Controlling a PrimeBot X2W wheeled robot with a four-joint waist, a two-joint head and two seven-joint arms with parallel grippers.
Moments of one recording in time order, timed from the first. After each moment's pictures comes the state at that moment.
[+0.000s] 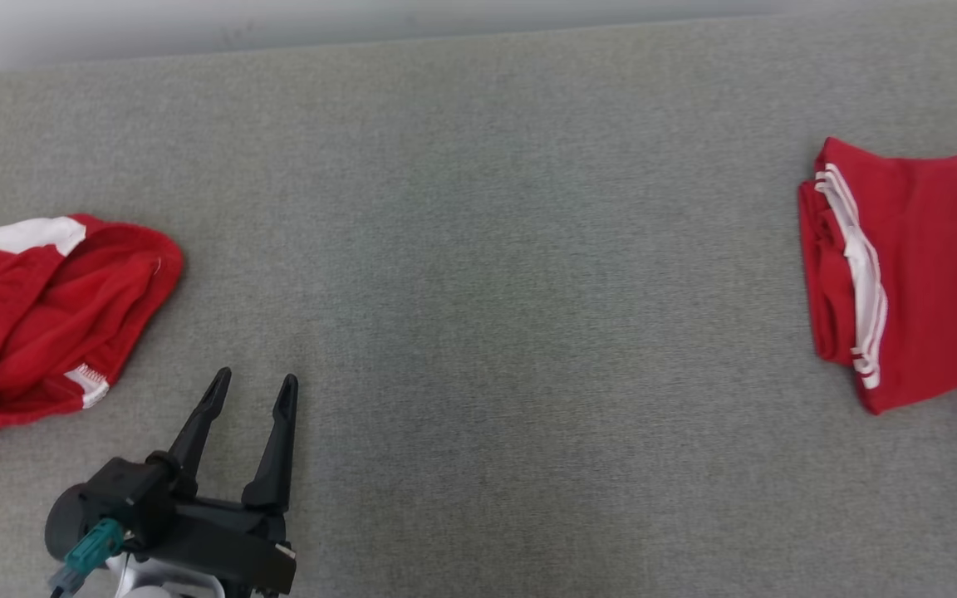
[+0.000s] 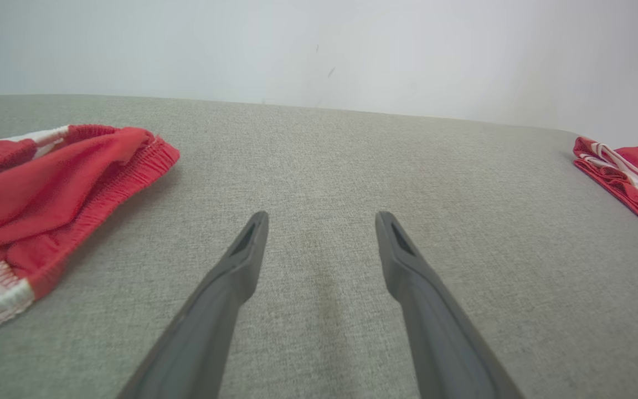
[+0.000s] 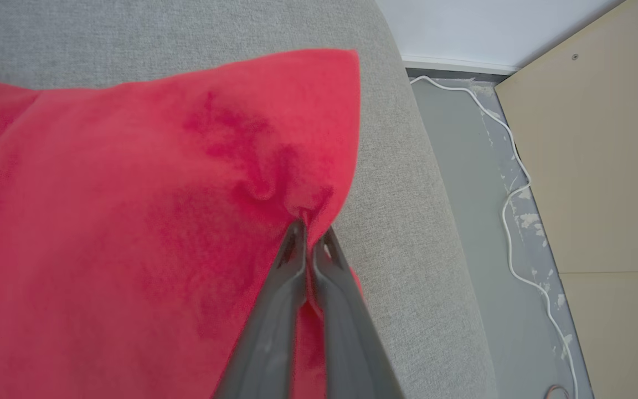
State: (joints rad) left arm -0.18 0.23 -0.35 0.15 -0.34 -0.01 -0.23; right arm -0.88 -0.69 0.56 0.87 0.72 -0.09 0.38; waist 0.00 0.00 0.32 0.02
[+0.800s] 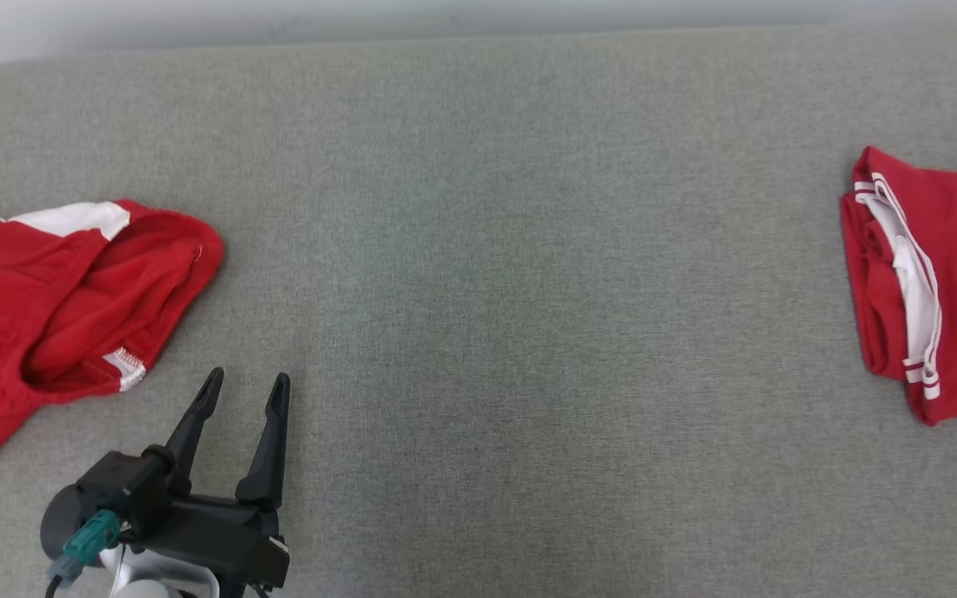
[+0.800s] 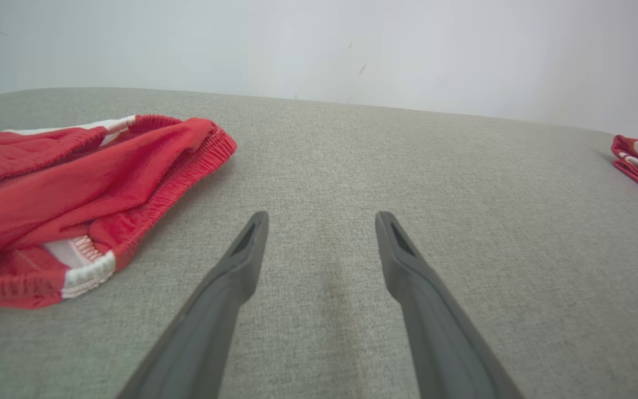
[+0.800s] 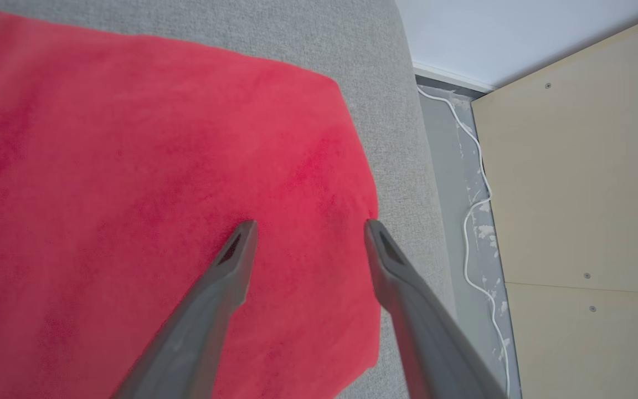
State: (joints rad) left arm -0.20 0.23 -0.34 0.19 -0.34 -0.02 -0.23; right arm -0.91 -0.66 0.64 0.99 0.60 -0.12 0.36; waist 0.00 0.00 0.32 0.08
